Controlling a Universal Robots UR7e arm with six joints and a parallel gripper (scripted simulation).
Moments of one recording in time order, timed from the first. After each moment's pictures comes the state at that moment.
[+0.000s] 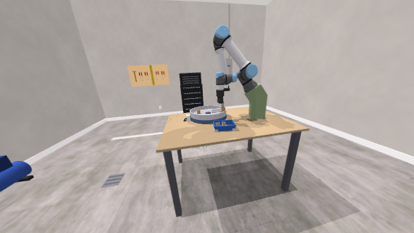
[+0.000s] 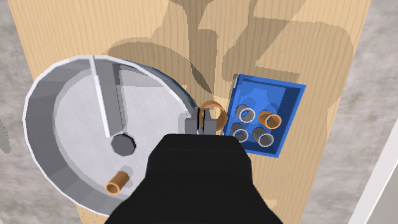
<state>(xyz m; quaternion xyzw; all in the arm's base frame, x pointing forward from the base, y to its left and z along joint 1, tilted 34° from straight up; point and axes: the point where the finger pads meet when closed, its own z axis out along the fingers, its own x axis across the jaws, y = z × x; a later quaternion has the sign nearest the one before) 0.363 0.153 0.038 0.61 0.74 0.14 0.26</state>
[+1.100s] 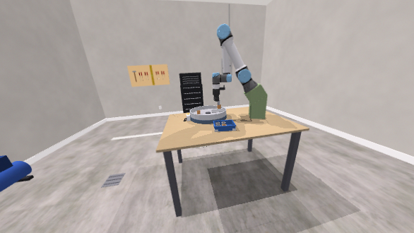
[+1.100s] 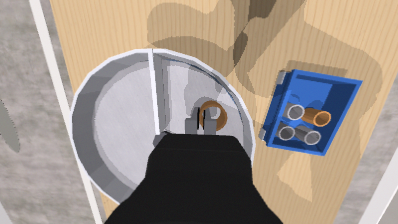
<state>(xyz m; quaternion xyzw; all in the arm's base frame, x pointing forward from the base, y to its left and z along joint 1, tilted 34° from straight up) 0.386 0.046 0.068 0.61 0.74 0.14 0.26</state>
